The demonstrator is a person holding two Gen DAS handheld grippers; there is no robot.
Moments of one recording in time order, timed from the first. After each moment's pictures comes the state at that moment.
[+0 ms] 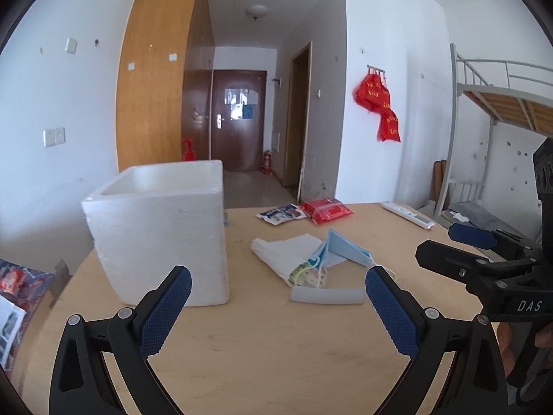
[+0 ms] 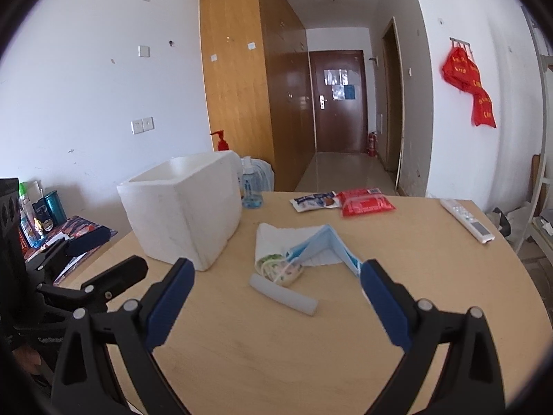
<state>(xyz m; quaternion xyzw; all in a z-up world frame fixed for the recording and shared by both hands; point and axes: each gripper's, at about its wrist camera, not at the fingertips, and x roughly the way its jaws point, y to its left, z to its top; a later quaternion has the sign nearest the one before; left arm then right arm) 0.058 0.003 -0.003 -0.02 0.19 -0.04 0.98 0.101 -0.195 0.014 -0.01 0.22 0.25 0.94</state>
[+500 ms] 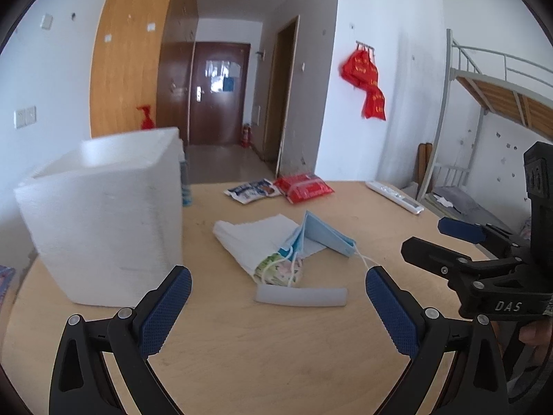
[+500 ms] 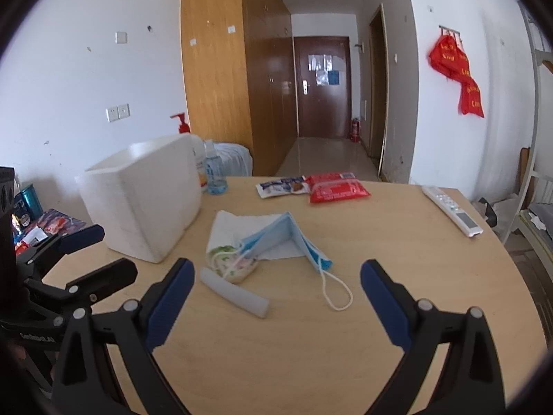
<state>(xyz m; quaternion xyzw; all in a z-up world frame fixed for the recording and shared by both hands) 0.117 -0.016 -0.023 -0.04 0.25 -0.09 0.96 0.144 -0.218 -0.005 -0.02 0.26 0.21 0.94</state>
